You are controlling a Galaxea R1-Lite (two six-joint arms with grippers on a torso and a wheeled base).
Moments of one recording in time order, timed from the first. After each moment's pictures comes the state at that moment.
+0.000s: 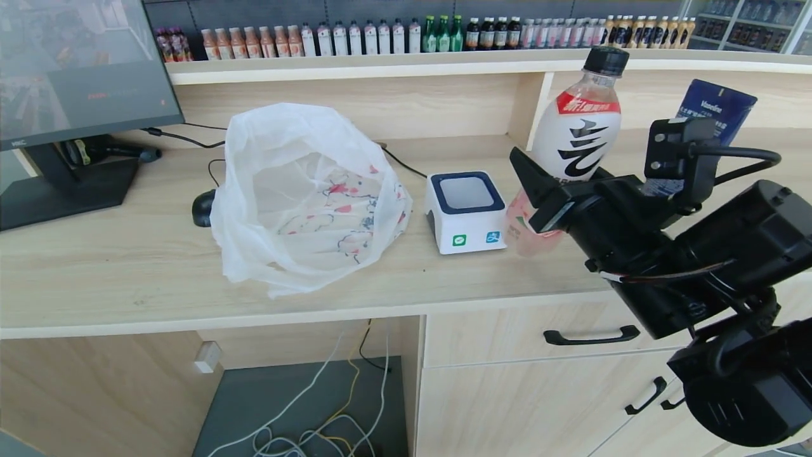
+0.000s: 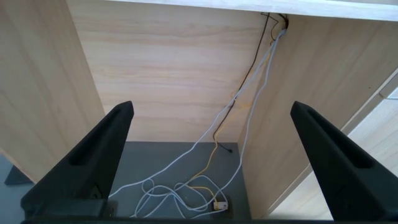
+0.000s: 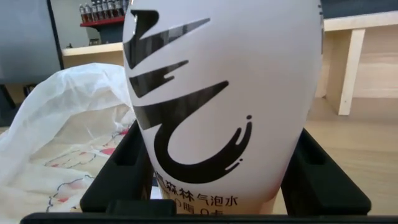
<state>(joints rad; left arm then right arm) 0.00 0.00 0.00 0.00 0.00 -0.01 0.58 1.79 -0.71 -1.57 -0.14 -0.04</state>
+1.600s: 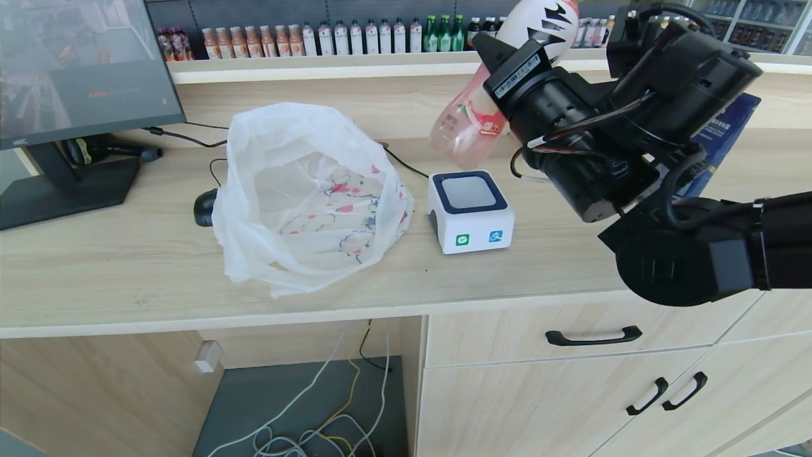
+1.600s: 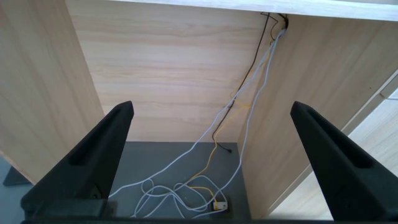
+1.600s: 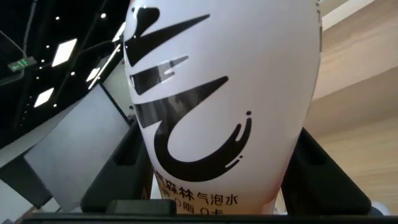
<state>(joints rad) 0.00 0.00 0.00 0.00 0.00 -0.01 0.65 1.89 -1.36 -1.04 -0.27 0.55</state>
